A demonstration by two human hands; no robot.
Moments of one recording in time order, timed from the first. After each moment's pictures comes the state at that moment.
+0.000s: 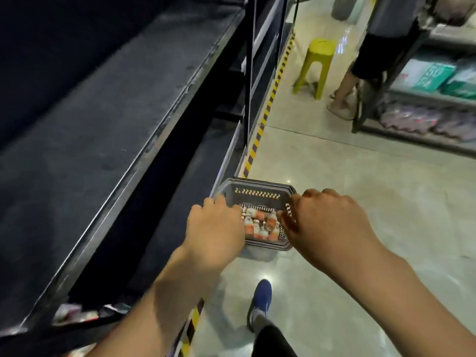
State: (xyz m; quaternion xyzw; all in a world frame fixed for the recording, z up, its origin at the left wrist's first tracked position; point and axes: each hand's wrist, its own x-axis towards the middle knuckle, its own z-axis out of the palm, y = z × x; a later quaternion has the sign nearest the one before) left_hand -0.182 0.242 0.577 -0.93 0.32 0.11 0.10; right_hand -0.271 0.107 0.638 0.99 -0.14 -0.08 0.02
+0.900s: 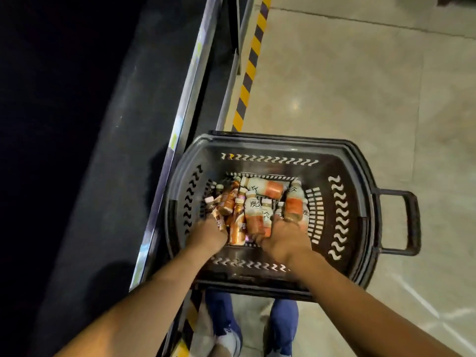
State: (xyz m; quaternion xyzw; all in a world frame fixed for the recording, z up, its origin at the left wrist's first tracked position) left_hand 0.091 0.108 -0.093 -0.89 0.00 0.45 -0.09; right_hand 0.002 -0.036 -0.049 0.79 -0.34 -0.41 -0.30
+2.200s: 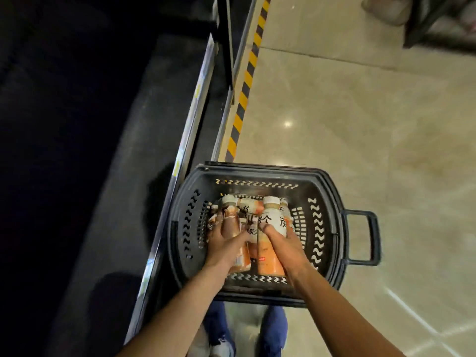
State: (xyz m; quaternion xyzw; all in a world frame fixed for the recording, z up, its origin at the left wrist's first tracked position) left_hand 0.064 0.060 0.013 -0.74 -0.23 0.45 -0.45; right_hand -0.016 -0.058 -0.016 0.51 -0.55 -0.12 -0.65
